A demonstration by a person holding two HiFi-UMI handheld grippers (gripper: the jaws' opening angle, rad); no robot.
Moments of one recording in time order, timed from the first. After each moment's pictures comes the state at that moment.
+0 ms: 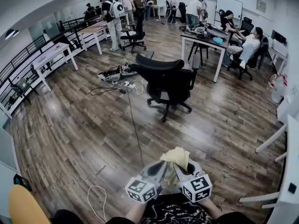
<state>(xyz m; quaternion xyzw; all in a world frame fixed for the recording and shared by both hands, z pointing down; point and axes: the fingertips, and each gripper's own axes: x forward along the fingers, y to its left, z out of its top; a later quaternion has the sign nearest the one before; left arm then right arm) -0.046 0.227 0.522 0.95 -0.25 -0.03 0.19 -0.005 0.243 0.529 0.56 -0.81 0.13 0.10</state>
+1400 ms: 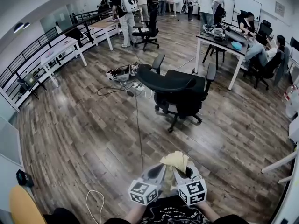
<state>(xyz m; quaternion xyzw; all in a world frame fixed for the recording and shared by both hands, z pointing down) 0.015 0.054 0.551 0.92 -0.34 0.03 0.21 0.059 0.068 0.552 0.53 -0.82 0.15 0.12</state>
